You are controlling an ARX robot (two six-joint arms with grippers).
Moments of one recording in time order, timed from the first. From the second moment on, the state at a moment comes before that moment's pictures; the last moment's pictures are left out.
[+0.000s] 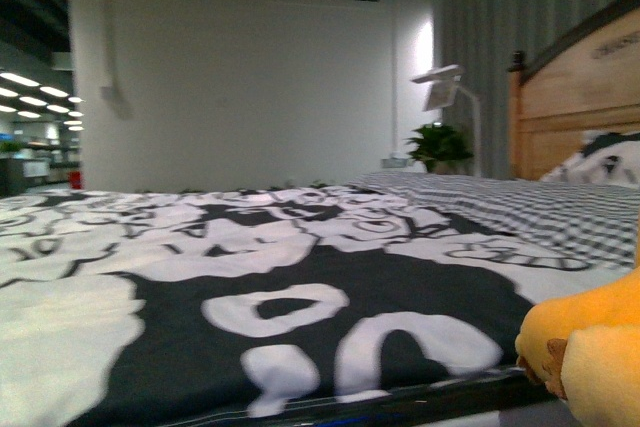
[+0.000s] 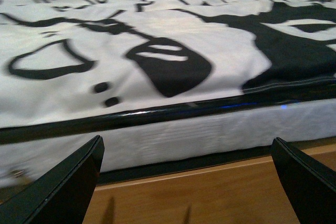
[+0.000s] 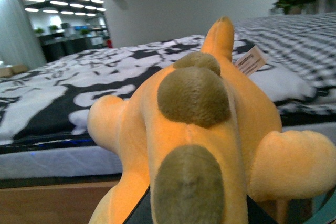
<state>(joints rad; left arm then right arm) 0.00 0.00 0.01 -0.01 0.00 -0.01 0.07 0.06 0.01 0.27 -0.14 0.20</state>
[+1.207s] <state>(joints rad) 0.00 0.00 0.01 -0.01 0.00 -0.01 0.07 0.06 0.01 0.27 -0.15 0.19</state>
